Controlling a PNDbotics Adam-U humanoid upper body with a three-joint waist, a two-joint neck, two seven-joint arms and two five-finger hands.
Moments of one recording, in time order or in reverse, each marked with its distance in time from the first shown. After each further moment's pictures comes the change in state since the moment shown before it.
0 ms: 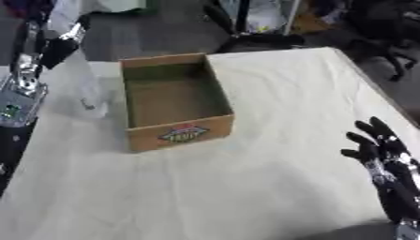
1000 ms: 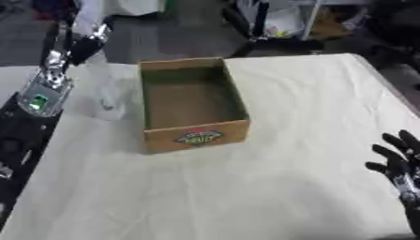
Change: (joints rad) left arm -0.029 0.014 0.006 0.051 0.001 -0.017 -0.026; right arm -0.007 0.000 0.000 0.000 -0.003 0.002 0.003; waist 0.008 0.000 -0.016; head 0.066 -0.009
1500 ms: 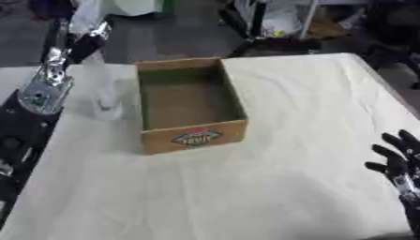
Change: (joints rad) left arm -0.011 0.000 0.000 0.000 -0.003 -0.004 -0.013; right arm 0.000 0.000 0.000 0.000 0.000 0.001 0.002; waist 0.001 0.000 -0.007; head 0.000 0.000
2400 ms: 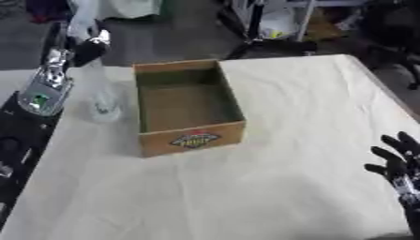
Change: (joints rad) left arm 0.000 -0.002 0.000 -0.001 0.052 -0.015 0.015; right arm 0.000 0.000 0.000 0.000 0.000 0.000 0.000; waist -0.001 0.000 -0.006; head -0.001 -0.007
